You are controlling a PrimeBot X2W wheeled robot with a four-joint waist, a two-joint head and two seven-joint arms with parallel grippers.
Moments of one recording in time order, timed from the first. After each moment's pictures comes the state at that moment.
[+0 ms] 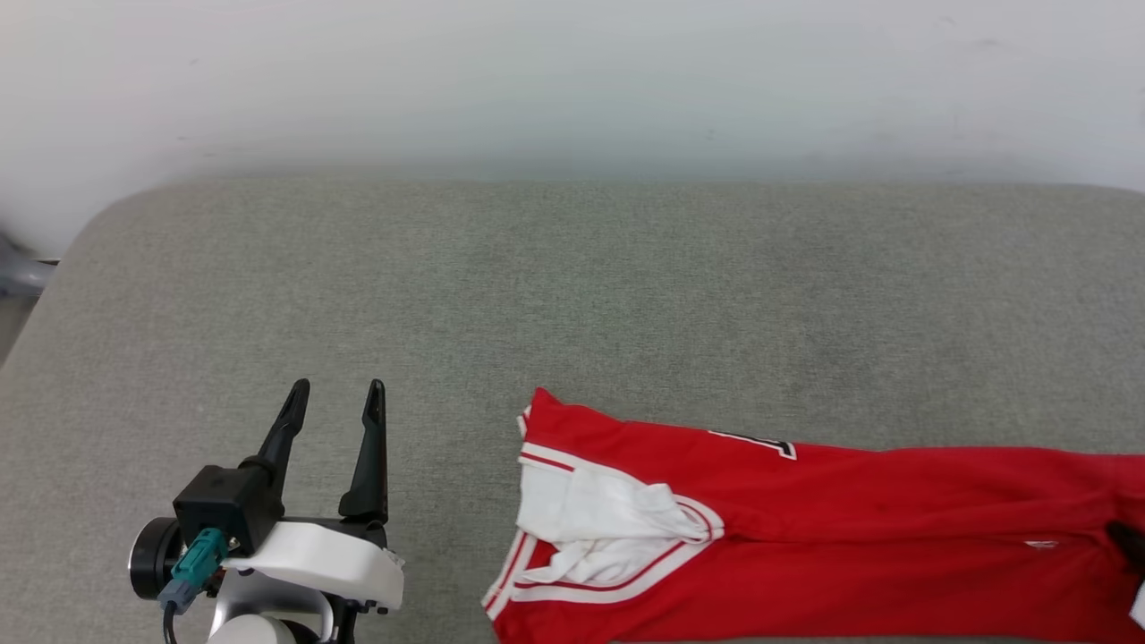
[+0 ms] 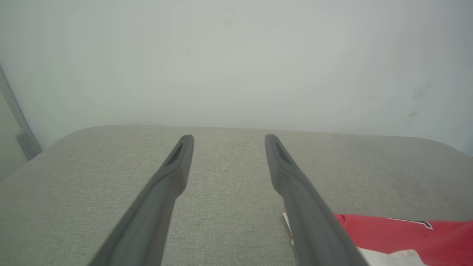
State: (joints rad) left arm -0.09 0.40 -0.37 -0.04 -0.52 0.26 -0.23; right arm -0.03 -0.21 -0.40 0.04 0.42 0.13 0.79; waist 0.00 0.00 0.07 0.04
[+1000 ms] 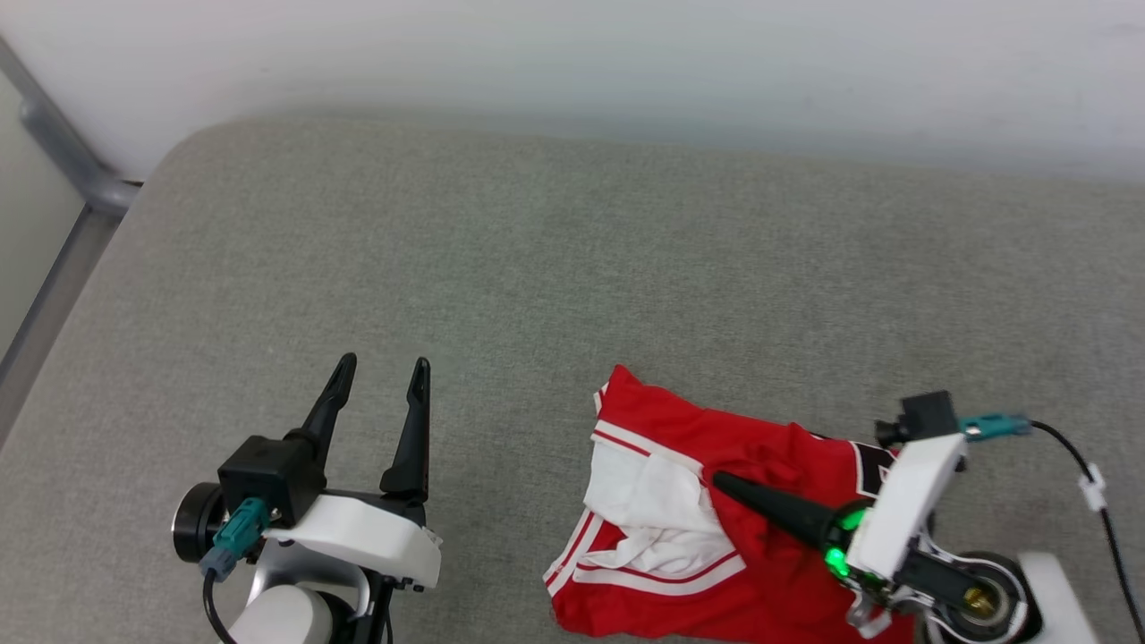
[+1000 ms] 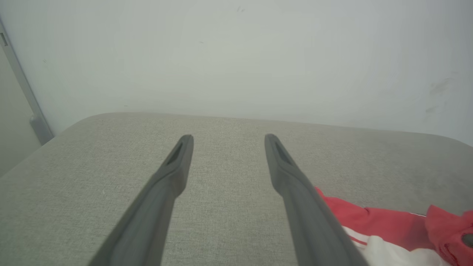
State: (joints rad) left arm -0.16 0.37 -0.43 -0.02 -0.52 0.24 -0.22; right arm -0.17 -0.05 0.01 0.17 1.17 0.13 0.86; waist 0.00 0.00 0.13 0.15
